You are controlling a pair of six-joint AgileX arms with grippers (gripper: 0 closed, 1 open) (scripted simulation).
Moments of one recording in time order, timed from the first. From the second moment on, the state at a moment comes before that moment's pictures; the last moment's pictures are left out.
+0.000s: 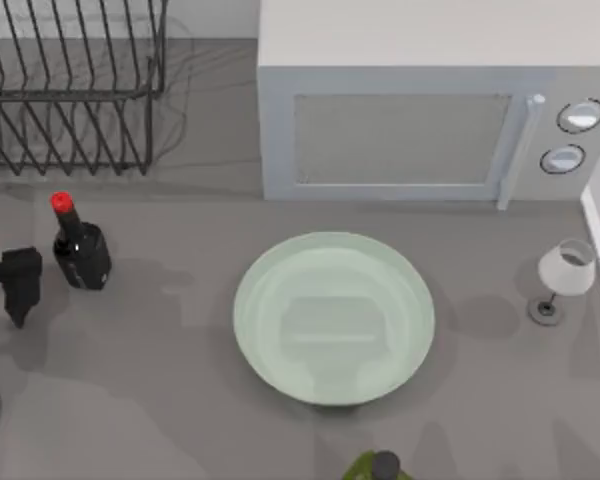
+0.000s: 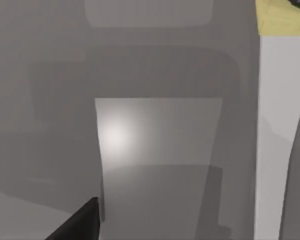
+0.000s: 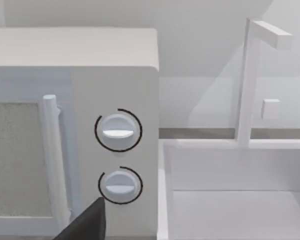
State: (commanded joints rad) left arm 0.13 1.96 1.08 -0.68 0.00 -0.07; right arm 0.00 0.00 0.00 0.00 0.00 0.00
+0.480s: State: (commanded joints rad) left arm 0.13 1.88 1.08 -0.77 0.00 -0.07; right arm 0.00 0.00 0.00 0.00 0.00 0.00
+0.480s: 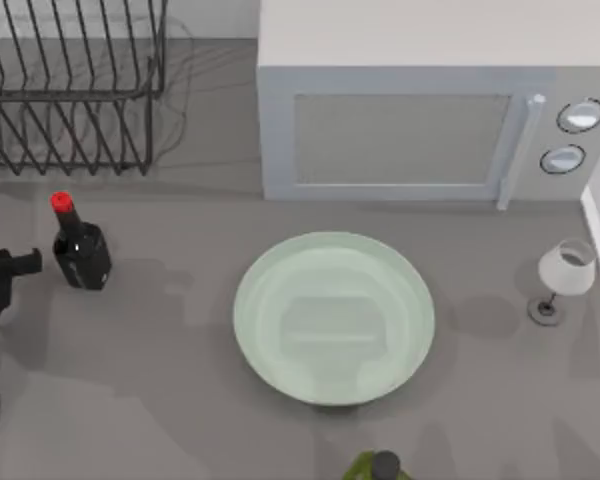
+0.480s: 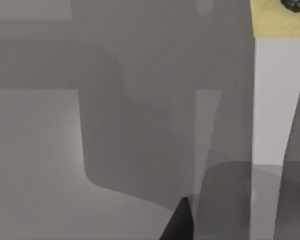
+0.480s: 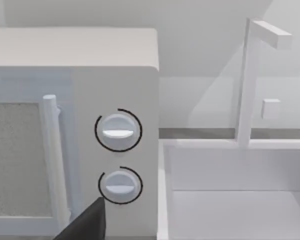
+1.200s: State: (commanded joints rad) left arm 0.13 1.76 1.30 -1.13 0.00 -0.07; right arm 0.00 0.00 0.00 0.00 0.00 0.00
